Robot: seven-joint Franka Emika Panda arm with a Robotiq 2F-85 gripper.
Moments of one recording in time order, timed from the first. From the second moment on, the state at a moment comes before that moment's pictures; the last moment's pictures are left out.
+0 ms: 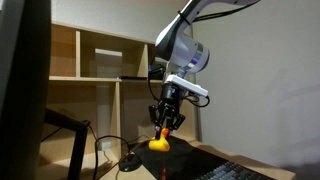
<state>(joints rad) 0.07 0.03 0.05 -2.21 0.49 2.15 0.00</state>
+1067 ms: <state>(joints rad) 0.11 0.31 0.10 -2.20 0.24 1.90 0.11</state>
